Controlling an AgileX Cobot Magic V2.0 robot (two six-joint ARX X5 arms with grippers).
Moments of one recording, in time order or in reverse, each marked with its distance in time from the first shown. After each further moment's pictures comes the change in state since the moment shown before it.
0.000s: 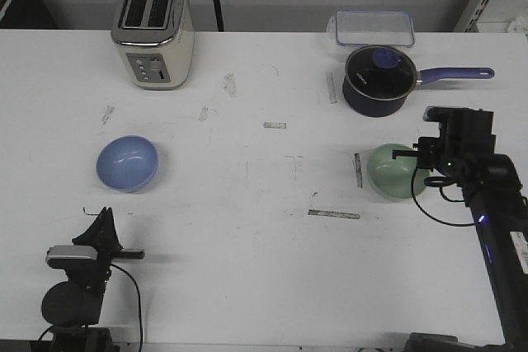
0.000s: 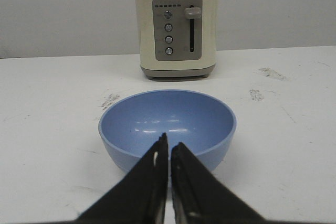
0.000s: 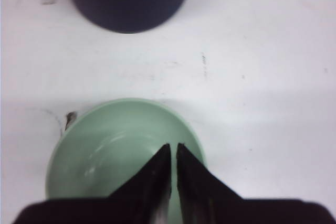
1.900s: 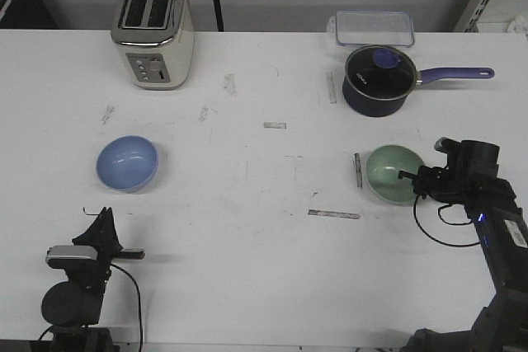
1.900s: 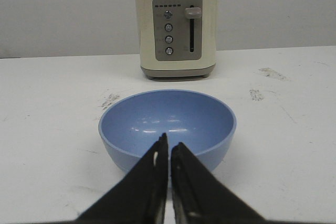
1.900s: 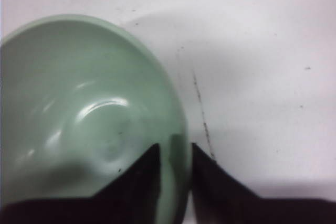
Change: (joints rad) left arm 0.000 0.000 0.000 0.000 0.000 0.000; right arm -0.179 0.098 -0.303 0.229 -0.292 0.067
